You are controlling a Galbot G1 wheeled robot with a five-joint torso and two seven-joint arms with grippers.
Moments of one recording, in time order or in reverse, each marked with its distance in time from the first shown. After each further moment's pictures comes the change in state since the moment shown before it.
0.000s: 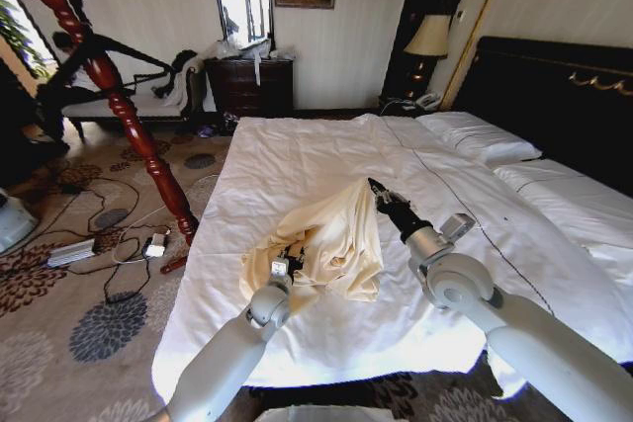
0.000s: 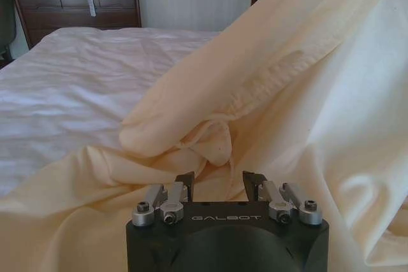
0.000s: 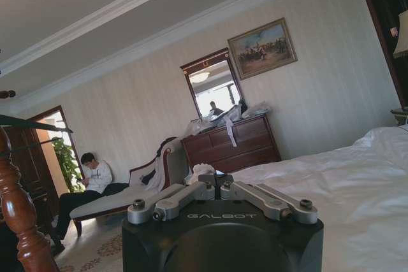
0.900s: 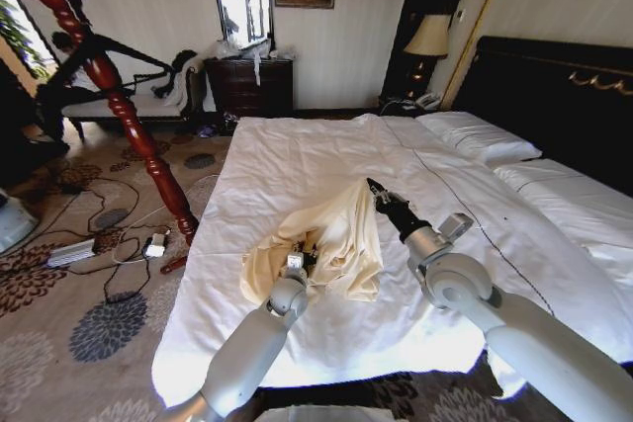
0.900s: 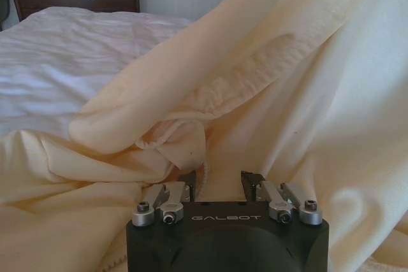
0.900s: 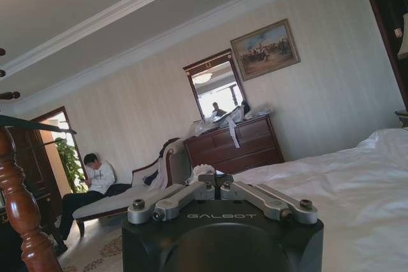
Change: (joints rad) left arm -0.040 -0.146 -0.013 0.148 0.037 -0.015 0.020; right arm 0.013 -0.001 -0.006 0.004 0.001 0.000 -0.002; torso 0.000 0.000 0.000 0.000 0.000
